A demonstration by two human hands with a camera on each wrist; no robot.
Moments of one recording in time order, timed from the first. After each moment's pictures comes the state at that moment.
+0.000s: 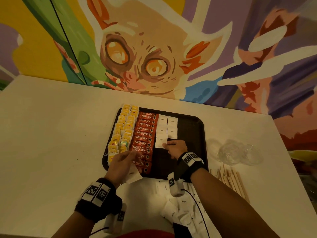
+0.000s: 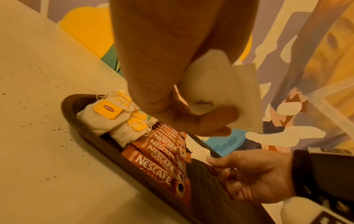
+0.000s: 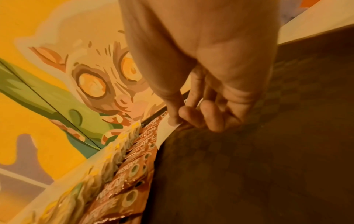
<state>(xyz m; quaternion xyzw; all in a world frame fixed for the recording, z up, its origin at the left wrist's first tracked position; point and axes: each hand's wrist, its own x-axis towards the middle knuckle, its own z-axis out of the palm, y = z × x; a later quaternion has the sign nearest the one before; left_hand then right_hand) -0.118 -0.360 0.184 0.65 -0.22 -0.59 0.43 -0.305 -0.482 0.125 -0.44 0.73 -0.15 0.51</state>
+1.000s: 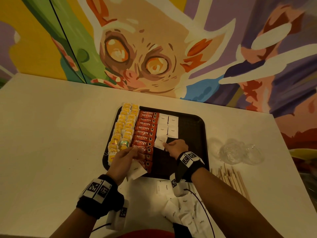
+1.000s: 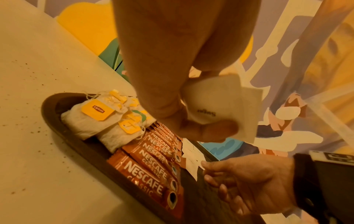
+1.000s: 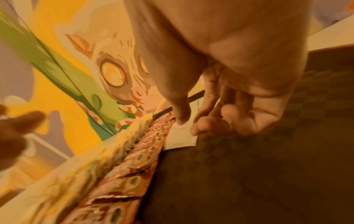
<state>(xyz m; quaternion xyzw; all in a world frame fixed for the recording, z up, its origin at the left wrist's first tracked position) -0.118 -0.370 0.189 0.64 -0.23 -0.60 0.43 -0.301 -0.484 0.124 -0.52 0.73 -0.05 0.43</state>
